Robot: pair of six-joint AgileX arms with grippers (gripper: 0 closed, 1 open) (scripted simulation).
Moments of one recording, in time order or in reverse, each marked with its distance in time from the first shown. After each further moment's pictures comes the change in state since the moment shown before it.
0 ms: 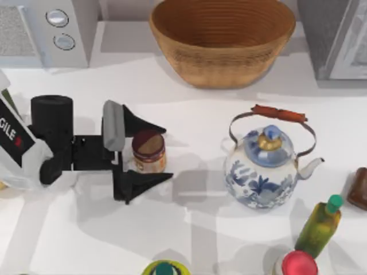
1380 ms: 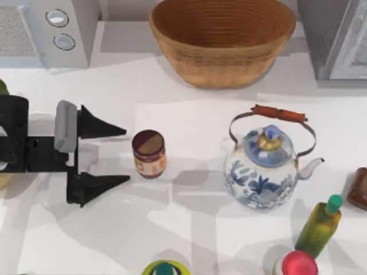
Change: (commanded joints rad) left arm 0.201 -0.119 0.029 -0.613 0.138 0.484; right arm 0.000 0.000 0.000 0.000 0.000 0.000
